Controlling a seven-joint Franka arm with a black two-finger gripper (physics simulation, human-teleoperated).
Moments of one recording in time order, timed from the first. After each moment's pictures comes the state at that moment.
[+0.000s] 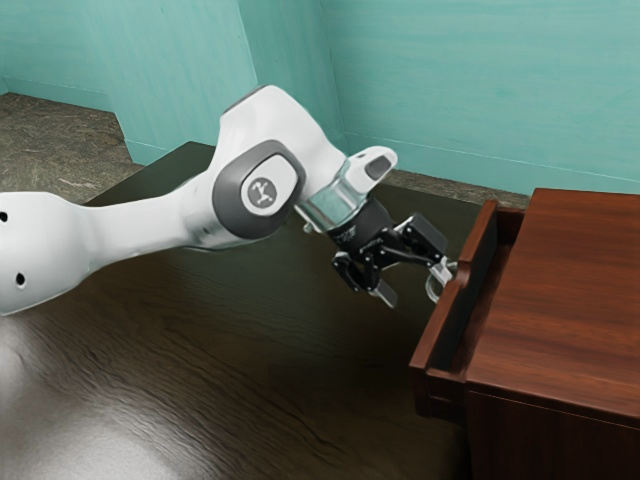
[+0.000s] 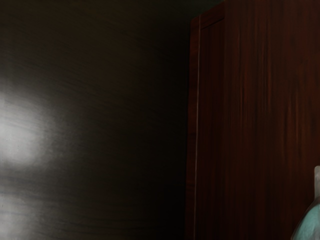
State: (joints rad) arm 0.81 0.39 -1.04 -1.64 -0.14 2.15 -0.37
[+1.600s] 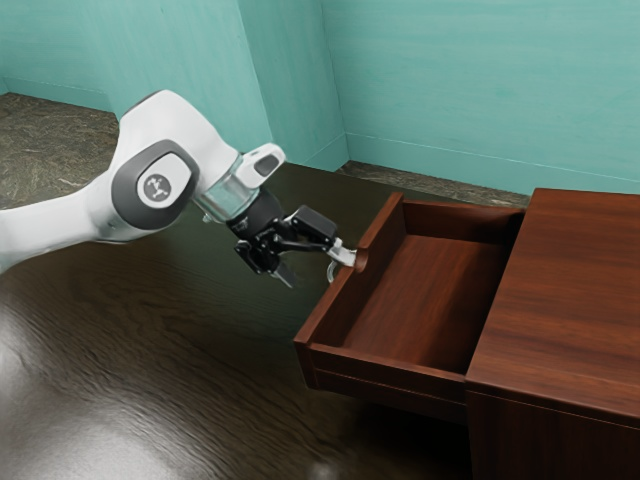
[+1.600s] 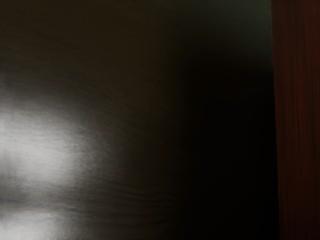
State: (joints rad) arm 1.36 0.55 -1.42 -1.74 0.10 2.10 -0.29
